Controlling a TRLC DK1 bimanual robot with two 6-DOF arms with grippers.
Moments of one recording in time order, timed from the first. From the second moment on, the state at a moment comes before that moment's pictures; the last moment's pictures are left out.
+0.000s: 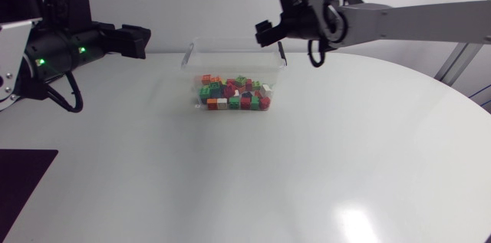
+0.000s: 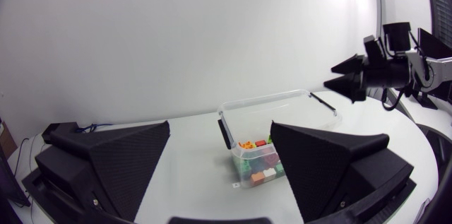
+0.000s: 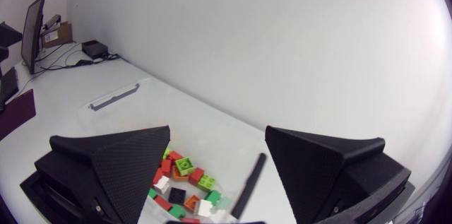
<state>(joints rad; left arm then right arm) -0.16 1.24 0.92 0.08 0.05 0.08 0.36 1.91 1.51 0.09 -0.04 -0.21</state>
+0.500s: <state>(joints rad) -0.12 0.96 0.73 0.10 0.05 0.08 0.08 1.35 0.94 0.25 -0.02 -0.27</state>
